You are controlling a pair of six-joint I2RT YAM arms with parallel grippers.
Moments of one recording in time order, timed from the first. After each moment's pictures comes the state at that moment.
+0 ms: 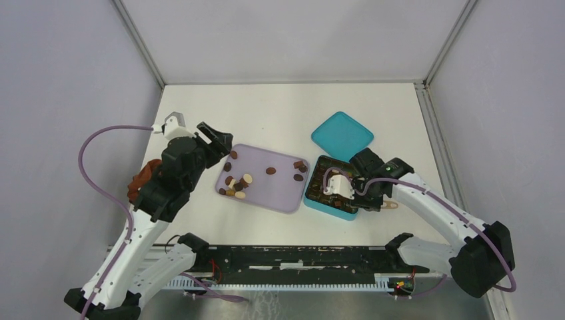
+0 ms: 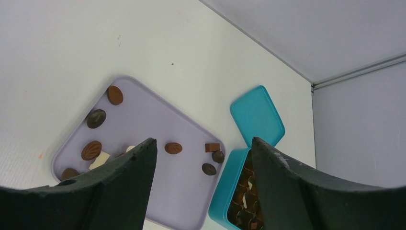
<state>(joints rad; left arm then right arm) -0.47 0.76 0.98 -0.56 -0.36 -0.81 0.56 1.13 0.86 -1.08 -0.08 -0.85</state>
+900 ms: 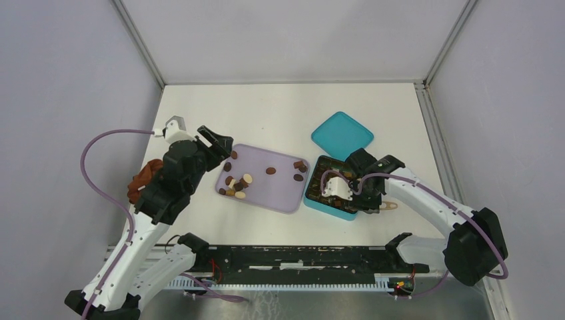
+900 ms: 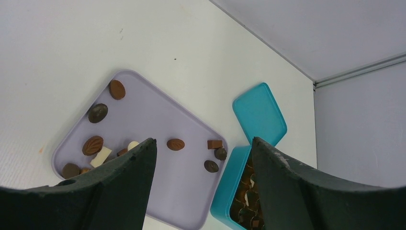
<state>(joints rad) -0.47 0.73 0.93 -0.54 -0.36 -0.82 0.56 1.23 0.83 -1.09 -0.06 -0.87</state>
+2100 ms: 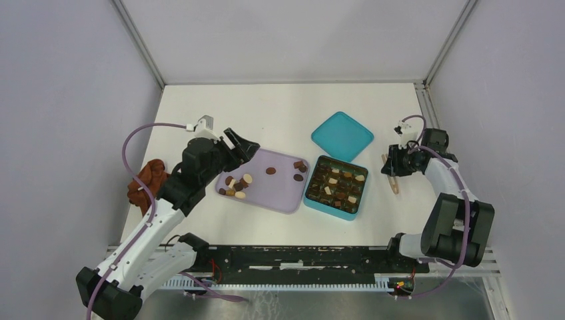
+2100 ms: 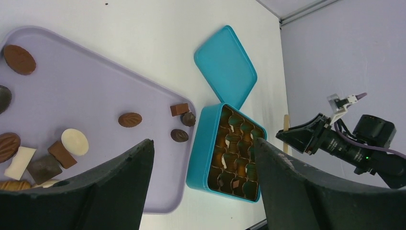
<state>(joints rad) -0.47 0.84 0.78 -0.29 -0.03 -0.84 -0.28 1.35 0.83 -0.53 -0.53 -0.35</state>
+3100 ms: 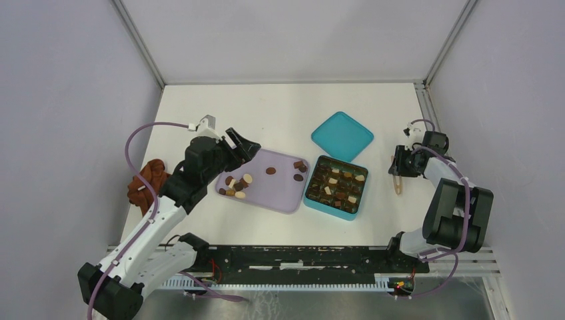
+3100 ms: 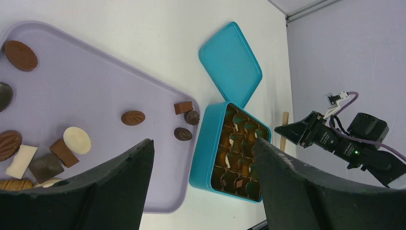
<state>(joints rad) -0.47 0.87 0.78 -0.28 -0.02 -0.84 -0.32 1.46 0.75 -0.33 -0.34 -0.18</state>
